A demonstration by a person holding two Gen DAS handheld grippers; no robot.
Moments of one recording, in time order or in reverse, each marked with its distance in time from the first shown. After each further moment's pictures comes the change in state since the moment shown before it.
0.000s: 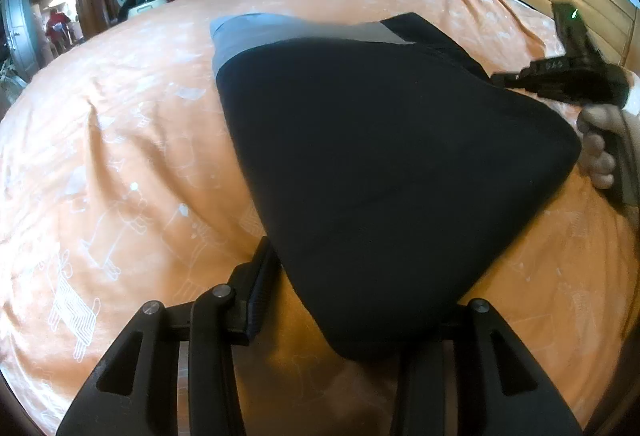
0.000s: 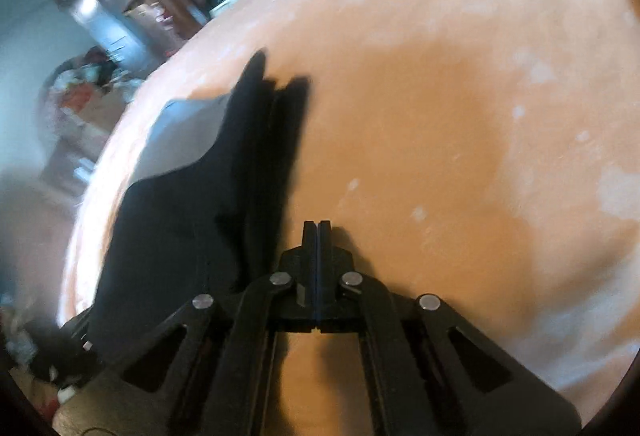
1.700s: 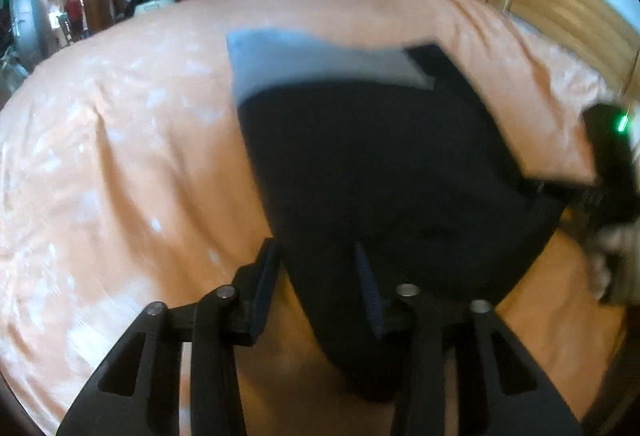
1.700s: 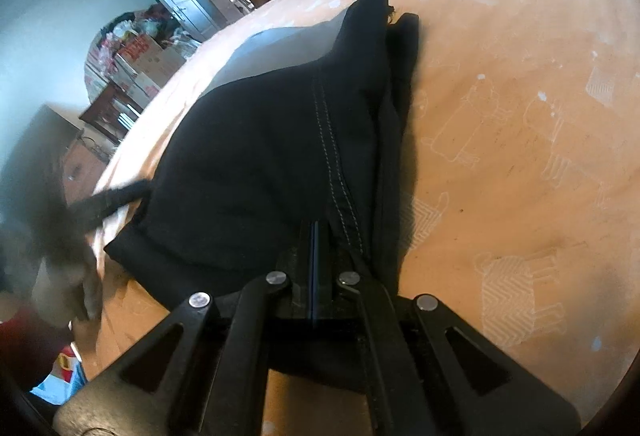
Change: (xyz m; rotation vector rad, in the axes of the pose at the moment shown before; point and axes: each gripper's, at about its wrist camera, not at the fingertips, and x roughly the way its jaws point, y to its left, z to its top) left arm -0.019 0.041 0.033 -0.076 -0.094 -0.059; right arm 0.005 0.046 -0.073 -0.165 0.013 0.121
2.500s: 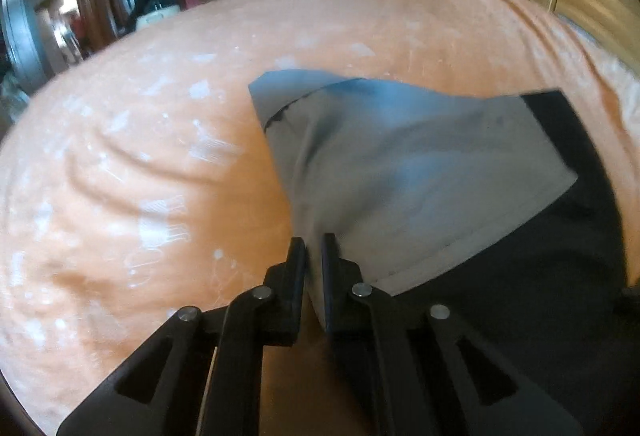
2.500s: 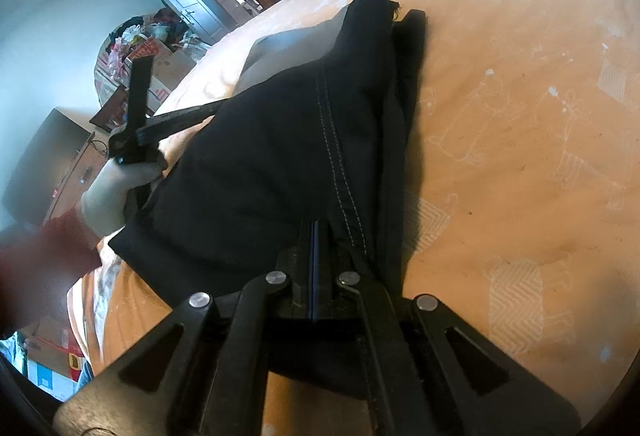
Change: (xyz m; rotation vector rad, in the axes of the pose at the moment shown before) left arm 0.125 0.041 0.099 0.106 0.071 0.187; right arm -0.001 -0.008 -0.003 0.006 -0.002 0.040
